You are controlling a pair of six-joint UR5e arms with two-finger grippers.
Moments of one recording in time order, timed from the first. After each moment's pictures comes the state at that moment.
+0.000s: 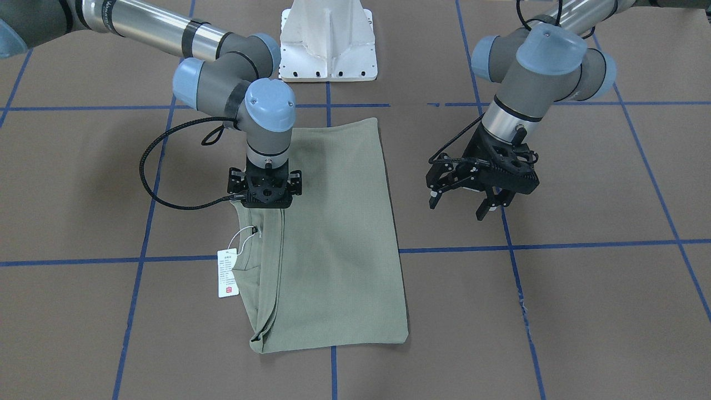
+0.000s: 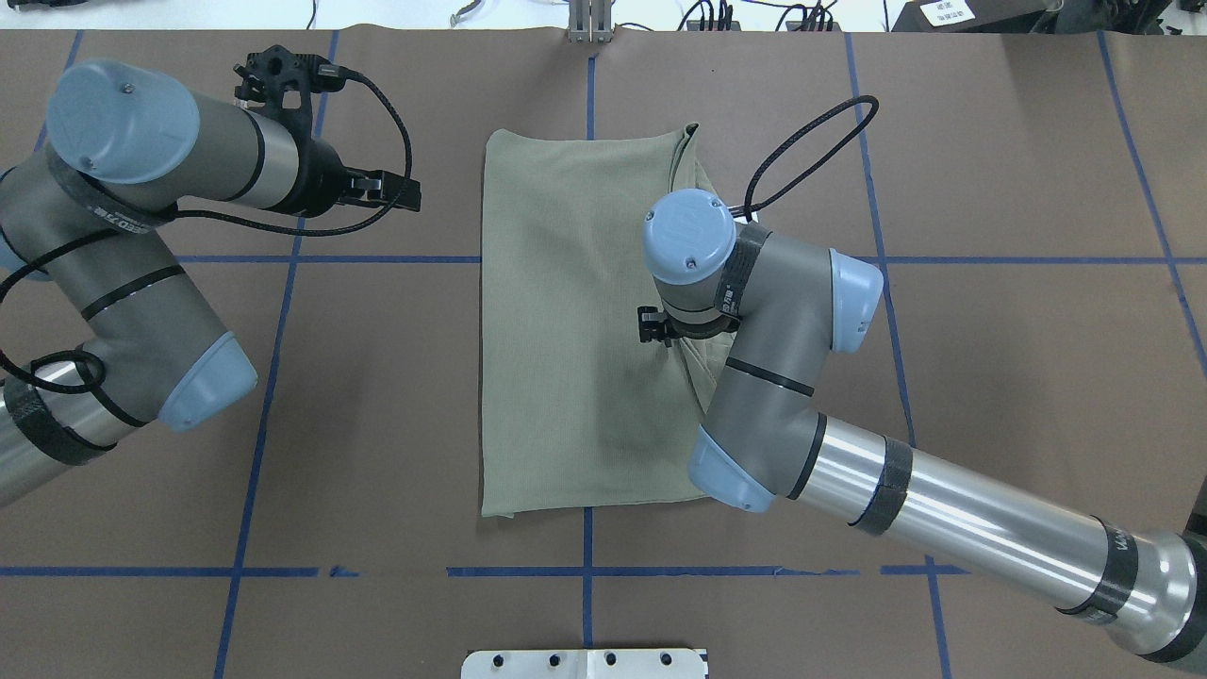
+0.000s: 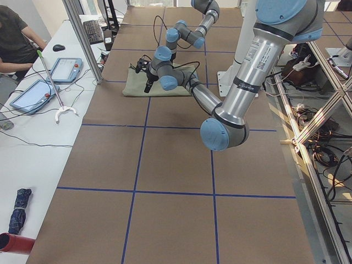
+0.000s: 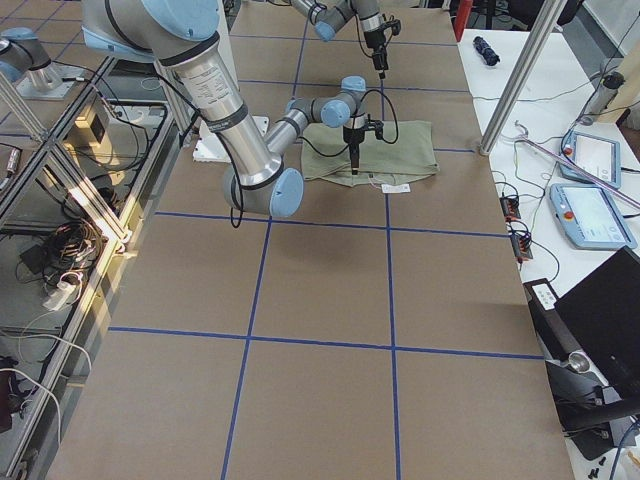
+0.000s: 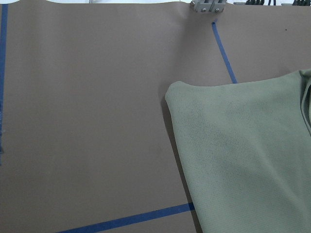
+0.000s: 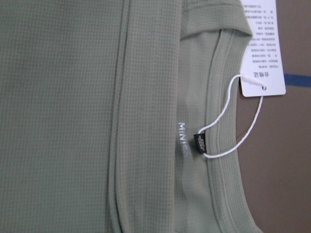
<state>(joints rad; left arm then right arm) -0.80 -2.03 -1.72 -2.06 -1.88 -0.98 0.54 -0.85 1.49 -1.67 1.78 1.08</state>
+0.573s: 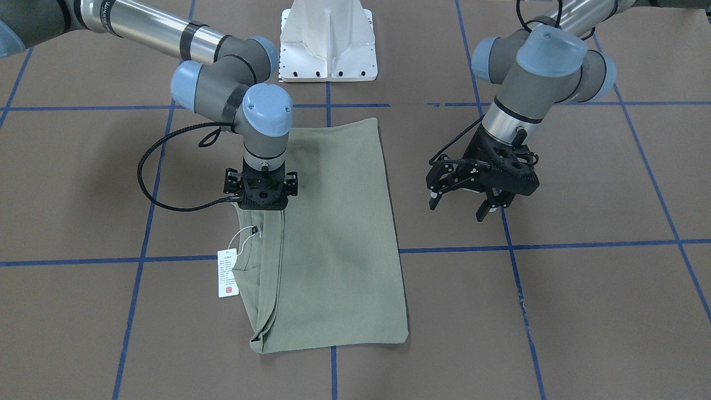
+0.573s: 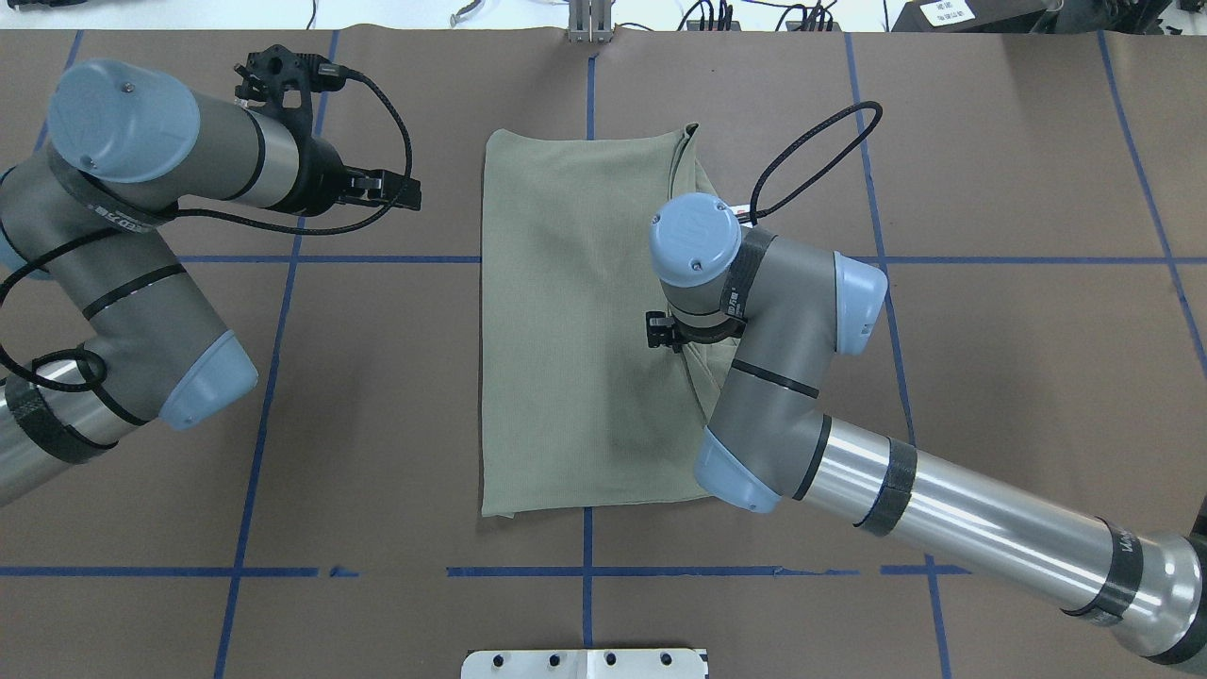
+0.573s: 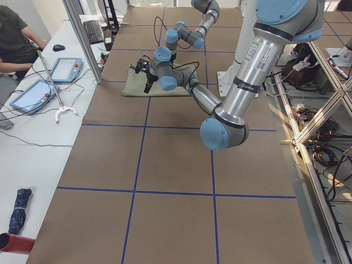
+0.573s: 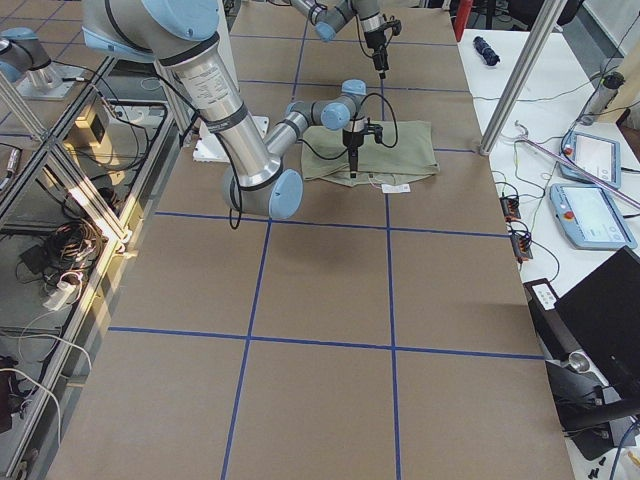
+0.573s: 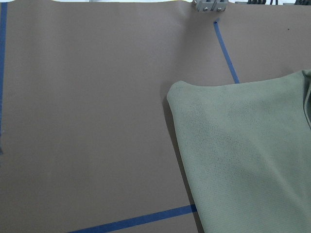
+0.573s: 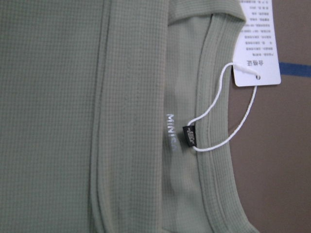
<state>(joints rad) -0.80 -2.03 -1.71 -2.06 -1.88 -0.98 0.54 -0.87 1.49 -1.68 1.79 1.08</state>
